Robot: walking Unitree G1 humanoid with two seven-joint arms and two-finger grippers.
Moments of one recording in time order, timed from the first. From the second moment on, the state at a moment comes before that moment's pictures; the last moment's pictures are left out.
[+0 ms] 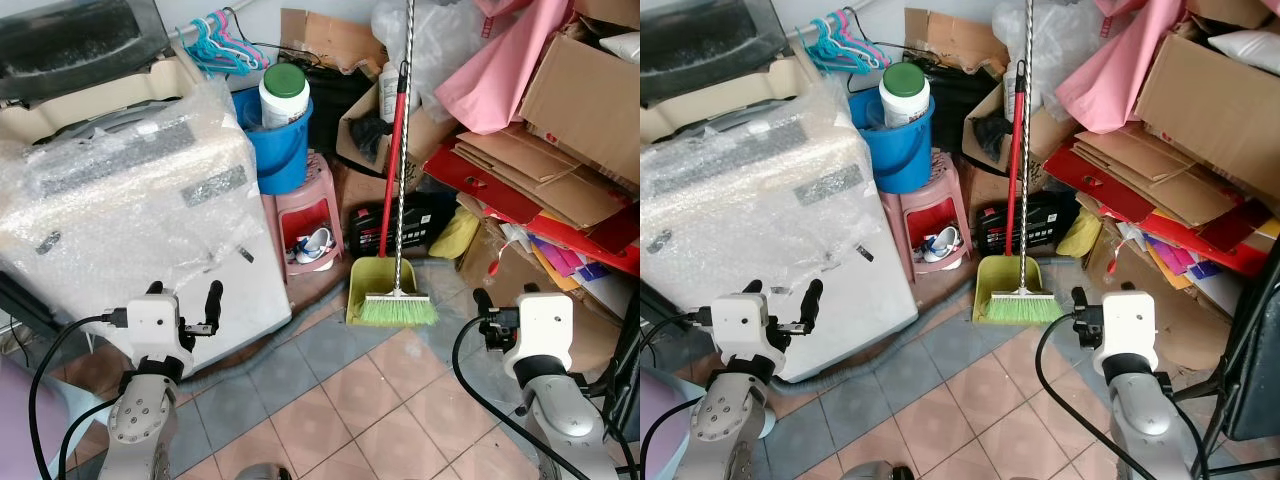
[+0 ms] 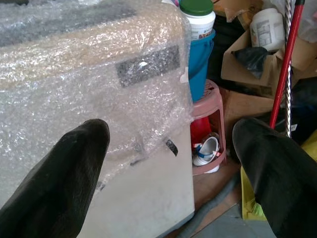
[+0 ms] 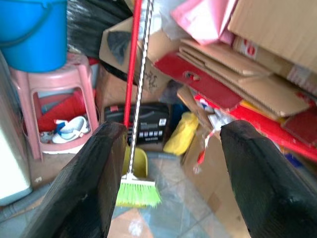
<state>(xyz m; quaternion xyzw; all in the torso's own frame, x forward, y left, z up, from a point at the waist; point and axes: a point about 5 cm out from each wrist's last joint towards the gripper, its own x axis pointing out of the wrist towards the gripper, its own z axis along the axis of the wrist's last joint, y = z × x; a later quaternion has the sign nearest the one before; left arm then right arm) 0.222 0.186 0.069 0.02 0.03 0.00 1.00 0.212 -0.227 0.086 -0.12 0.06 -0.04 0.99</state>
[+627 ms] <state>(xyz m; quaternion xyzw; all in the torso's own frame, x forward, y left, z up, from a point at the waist) 0.235 0.181 0.074 0.02 0.00 0.04 1.00 0.257 -0.199 0.096 -0.12 0.03 0.04 0.99</state>
